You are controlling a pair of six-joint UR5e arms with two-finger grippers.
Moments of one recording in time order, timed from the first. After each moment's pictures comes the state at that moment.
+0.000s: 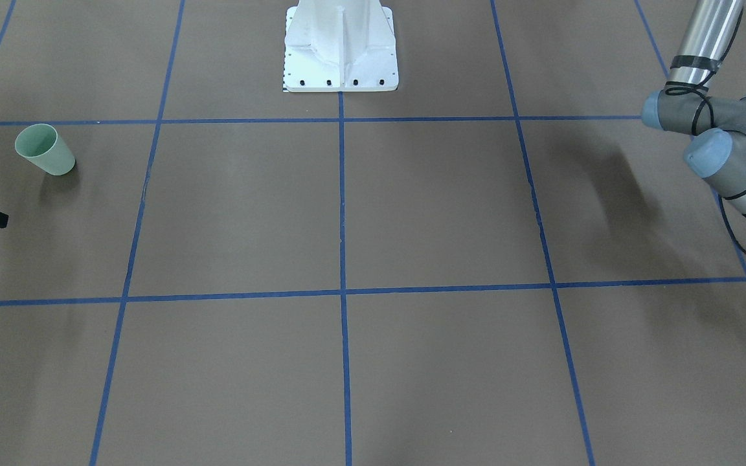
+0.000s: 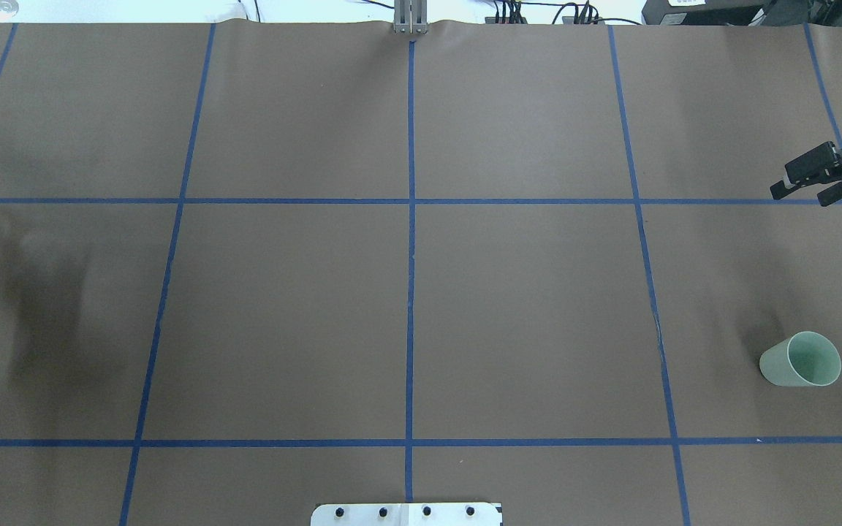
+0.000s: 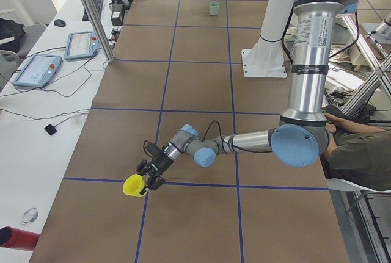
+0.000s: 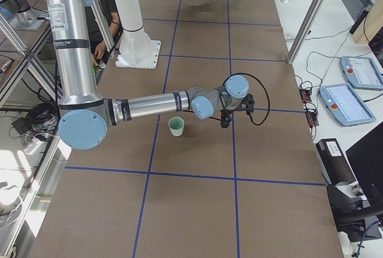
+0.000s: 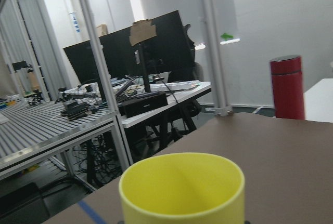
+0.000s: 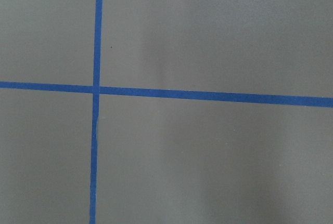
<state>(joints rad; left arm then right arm) -0.87 -1.65 -1.21 -2.29 -0.82 -1.46 1.25 -1.46 1.63 -1.28 2.55 0.53</state>
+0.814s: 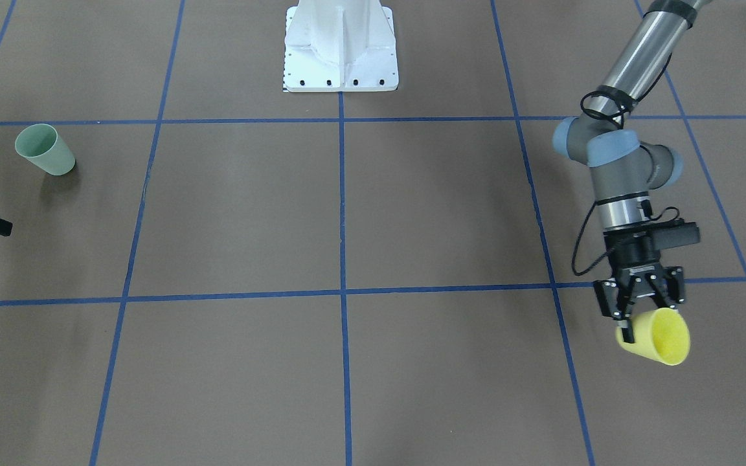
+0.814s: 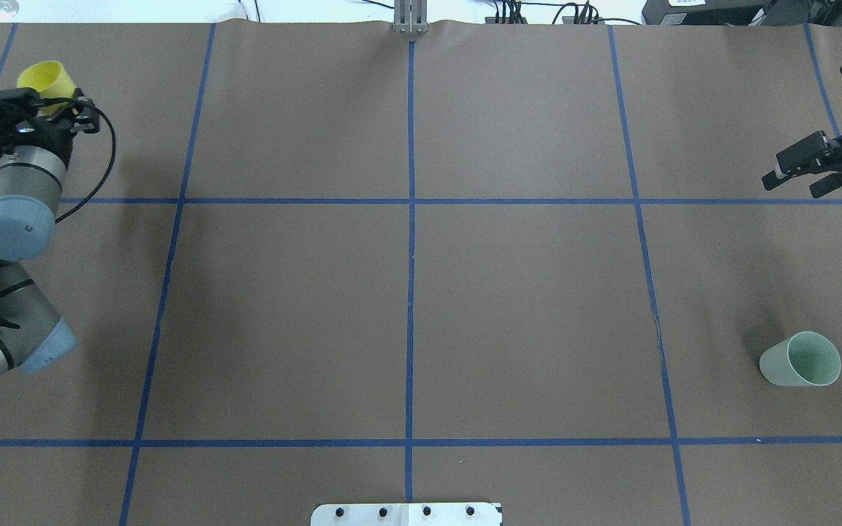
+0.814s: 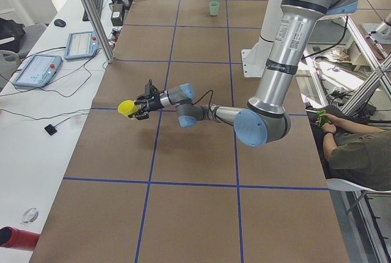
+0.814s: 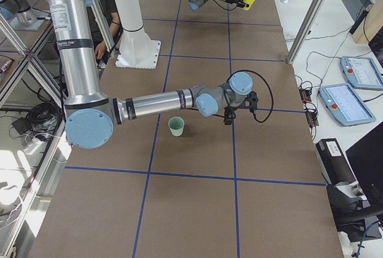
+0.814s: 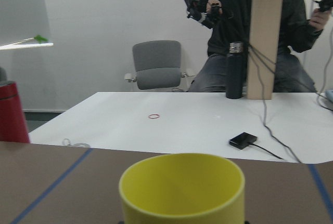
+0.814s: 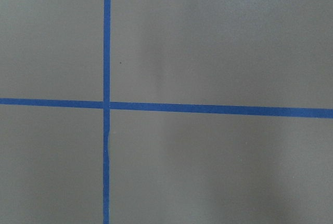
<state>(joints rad) -0.70 -1.96 -1.21 -2.75 -0.92 -1.09 1.24 -1.42 1.61 -1.28 2.55 0.57</state>
